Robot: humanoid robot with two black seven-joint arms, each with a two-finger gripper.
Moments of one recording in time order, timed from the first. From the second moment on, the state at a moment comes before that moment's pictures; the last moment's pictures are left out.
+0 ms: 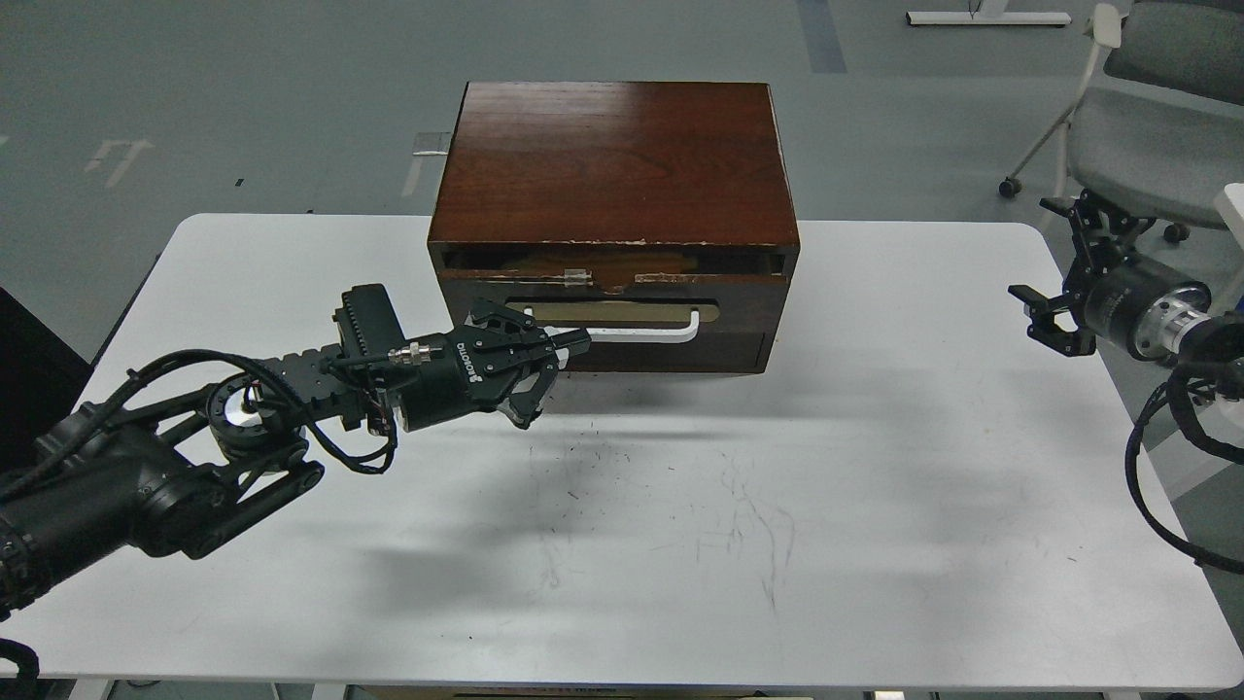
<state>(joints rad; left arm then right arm) -0.73 0.43 -0.40 -1.03 2.18 0.32 -0.49 0.81 -0.75 0.30 0.84 0.06 0.26 0.11</state>
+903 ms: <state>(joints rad) -0.80 0.36 -0.39 -0.89 2.18 0.32 -0.49 0.80 -0.75 0.30 0.85 0.06 0.27 0.11</state>
